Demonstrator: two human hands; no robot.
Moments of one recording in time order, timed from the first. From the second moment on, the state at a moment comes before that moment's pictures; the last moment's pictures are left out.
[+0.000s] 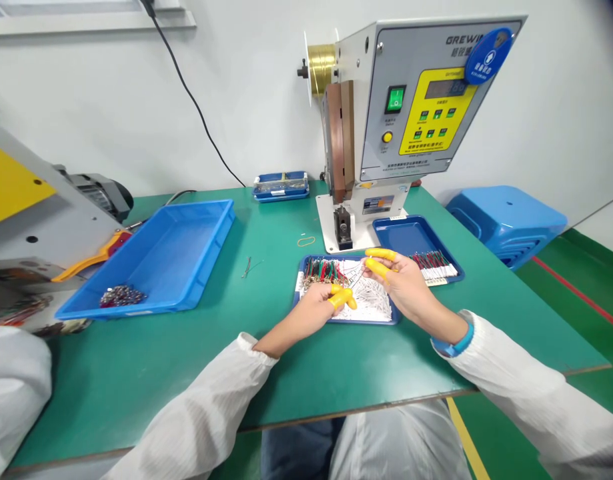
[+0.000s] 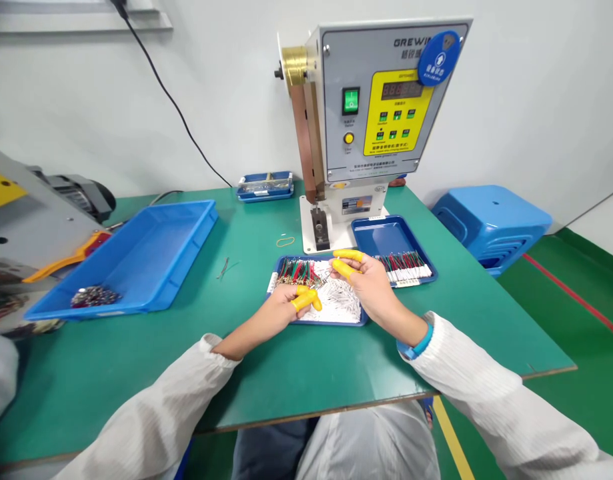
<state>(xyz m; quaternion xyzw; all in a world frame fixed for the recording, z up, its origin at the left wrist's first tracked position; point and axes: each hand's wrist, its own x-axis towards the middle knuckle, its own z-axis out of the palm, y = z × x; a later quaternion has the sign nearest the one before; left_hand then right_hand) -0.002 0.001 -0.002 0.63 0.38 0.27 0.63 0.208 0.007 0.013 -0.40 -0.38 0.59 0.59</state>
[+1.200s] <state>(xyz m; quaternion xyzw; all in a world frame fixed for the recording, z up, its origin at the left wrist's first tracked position) 0.006 0.001 -0.007 0.54 0.43 0.38 0.61 0.242 0.021 -0.009 -0.42 -0.84 0.20 0.29</state>
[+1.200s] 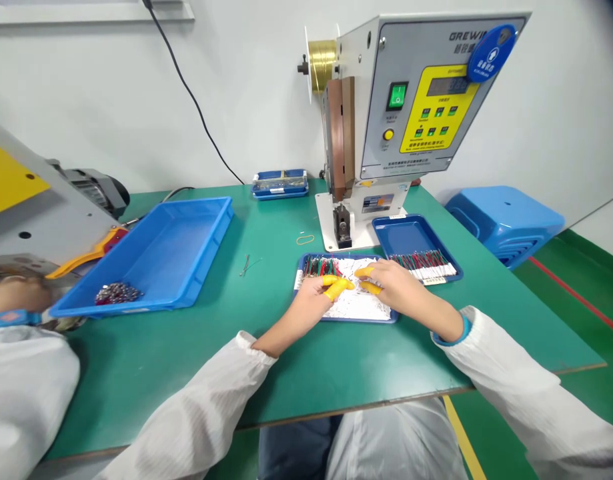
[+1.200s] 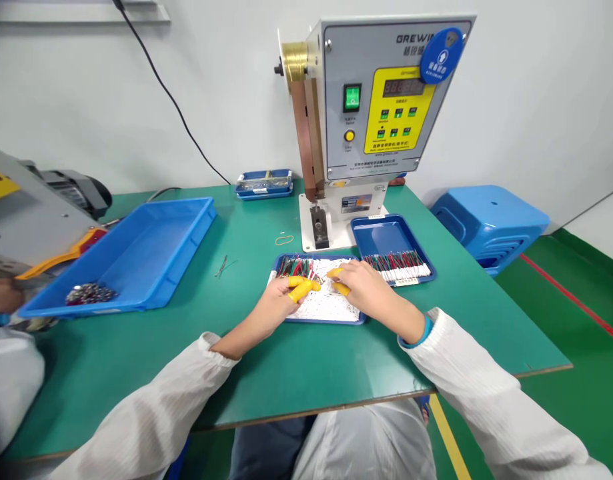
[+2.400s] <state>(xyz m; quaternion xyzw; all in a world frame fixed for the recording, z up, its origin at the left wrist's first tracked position) -0.004 -0.006 0.009 0.78 0.32 0.15 0.51 0.219 0.008 0.016 -0.41 -0.51 0.46 0.60</state>
